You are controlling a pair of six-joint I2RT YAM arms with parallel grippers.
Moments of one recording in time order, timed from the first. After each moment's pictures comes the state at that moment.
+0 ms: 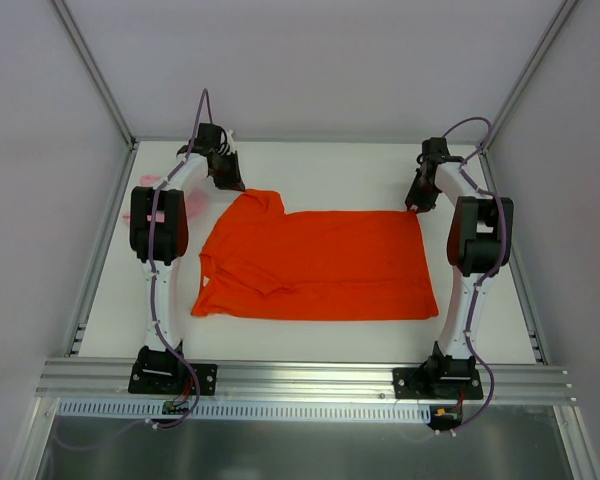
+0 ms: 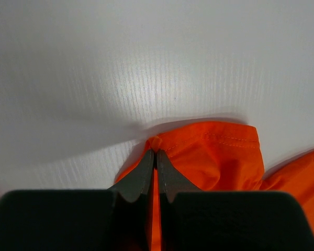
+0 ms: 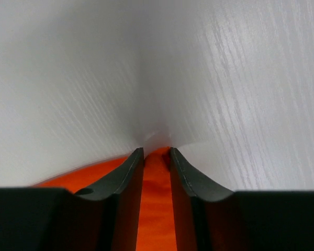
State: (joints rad) left arm -0.11 2.32 1.90 -0.56 0.31 -0.23; right arm 0.01 2.19 1.73 -0.71 0.08 0.40
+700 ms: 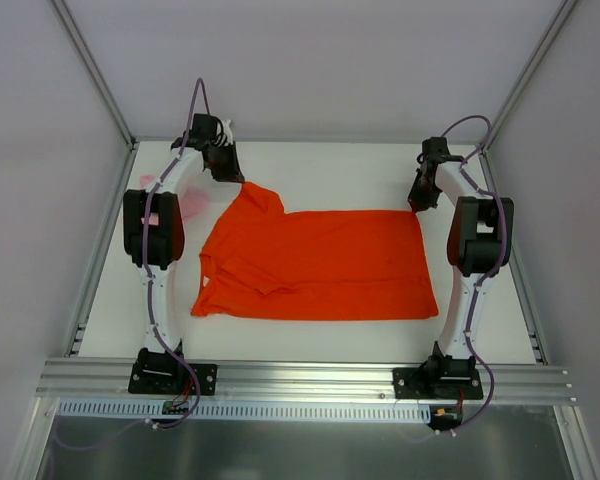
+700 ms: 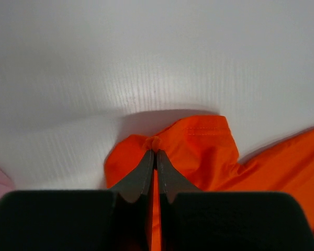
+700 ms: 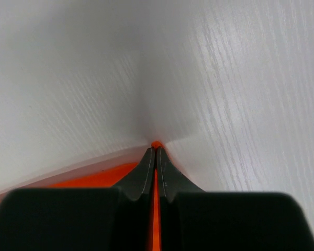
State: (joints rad) left arm -0.11 2.26 1.91 -0.60 0.32 -0.22; right arm 0.01 2.19 1.74 -0.72 0.10 0.38
